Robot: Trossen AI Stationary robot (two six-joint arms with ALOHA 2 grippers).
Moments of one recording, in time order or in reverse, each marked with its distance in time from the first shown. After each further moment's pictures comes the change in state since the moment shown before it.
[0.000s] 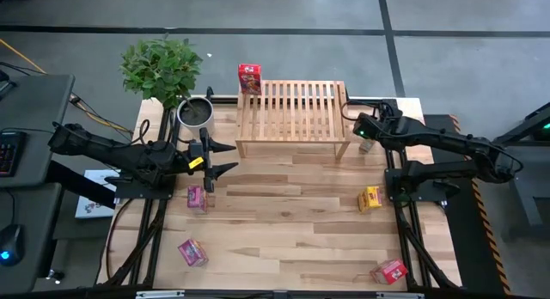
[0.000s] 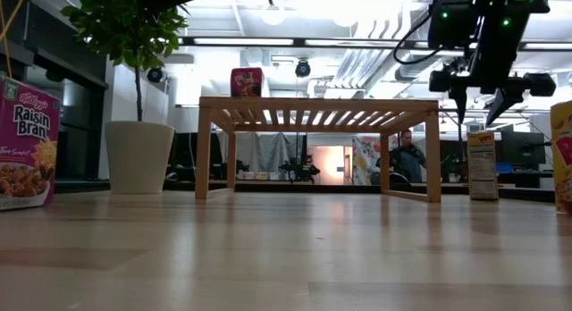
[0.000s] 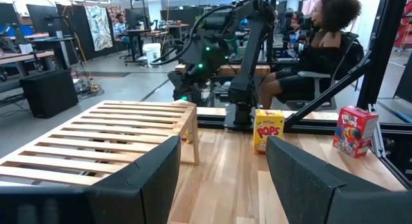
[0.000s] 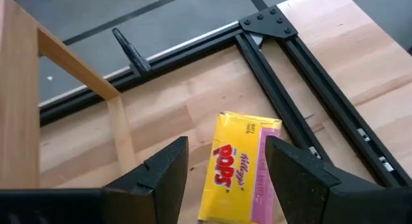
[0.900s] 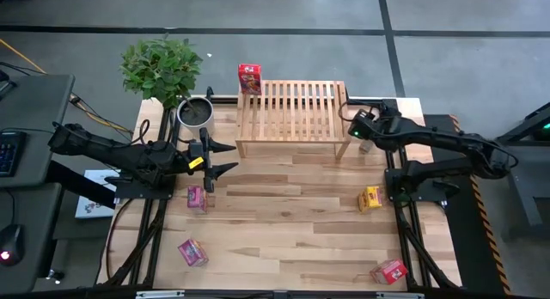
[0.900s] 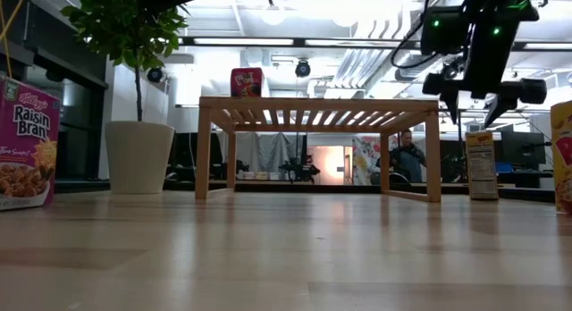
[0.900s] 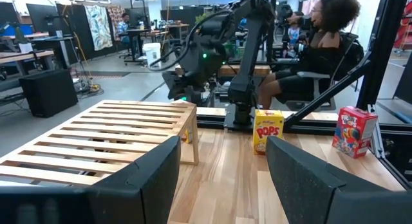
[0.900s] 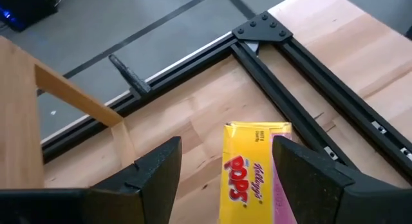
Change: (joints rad) left arm 0.000 0.000 0.000 0.000 0.000 -0.001; right arm 0.011 0.078 -0.001 0.032 0.069 0.167
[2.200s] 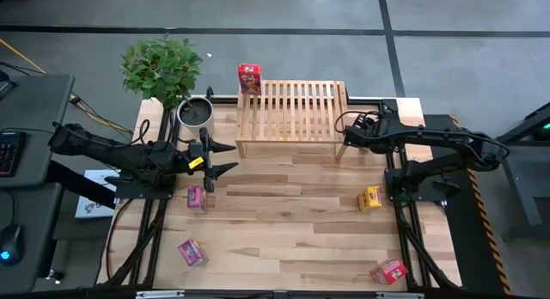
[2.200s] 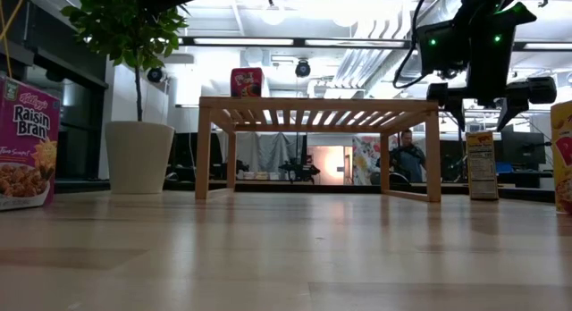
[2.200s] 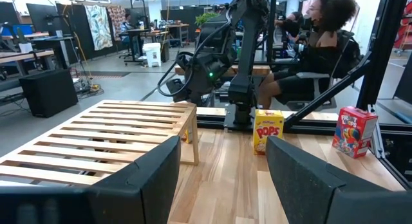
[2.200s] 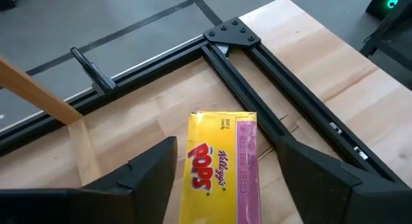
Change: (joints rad) left arm 0.000 0.000 0.000 0.000 0.000 0.000; right arm 0.068 0.118 0.018 -0.169 0.040 0.168
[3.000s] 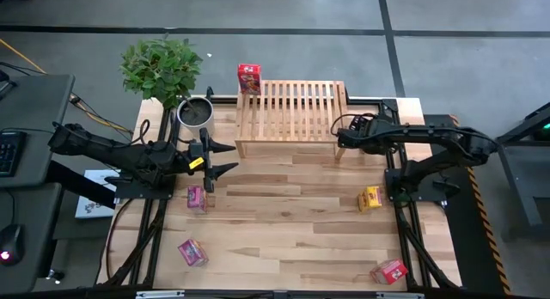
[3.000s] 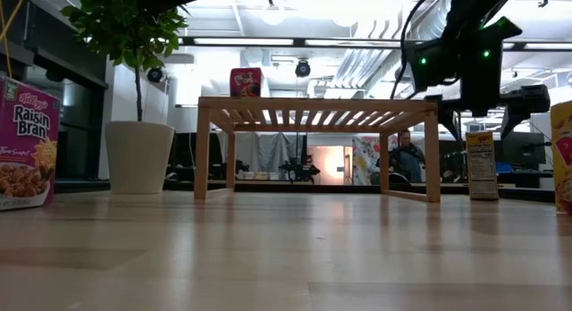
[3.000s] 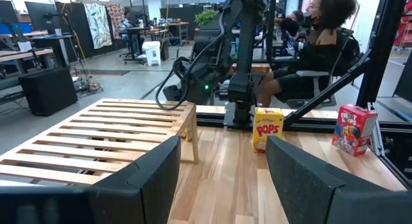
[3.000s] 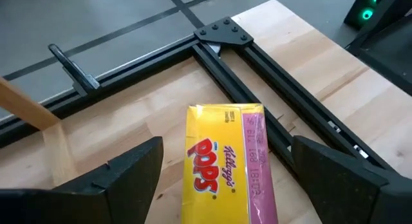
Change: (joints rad) left arm -0.001 0.000 0.000 -0.008 0.000 -0.002; right arm -0.002 0.126 0.000 0.017 0.021 0.067
